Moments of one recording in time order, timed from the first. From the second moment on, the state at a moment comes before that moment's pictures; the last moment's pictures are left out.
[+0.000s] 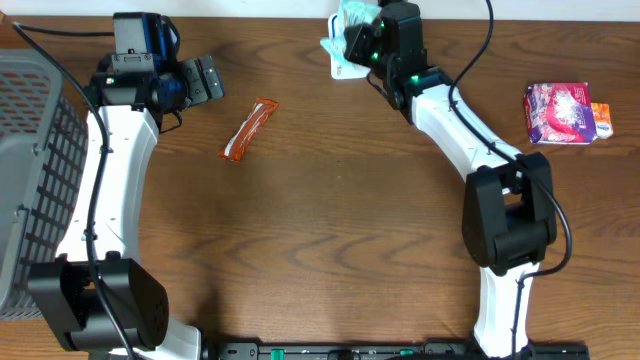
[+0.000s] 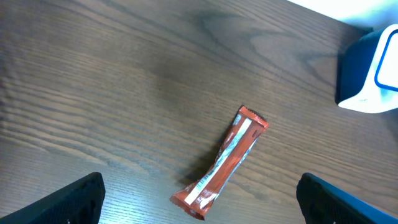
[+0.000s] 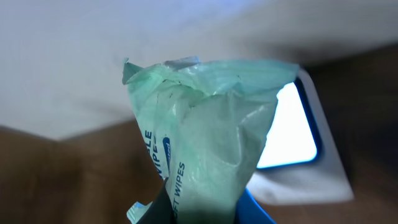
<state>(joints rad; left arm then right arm) 0.04 1.70 1.56 -0.79 0.07 -0.28 0.34 2.17 1.71 0.03 -0.12 0.66</state>
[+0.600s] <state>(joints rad) 0.04 1.70 1.56 -0.79 0.07 -0.28 0.34 2.36 1.71 0.40 -0.01 0.70</state>
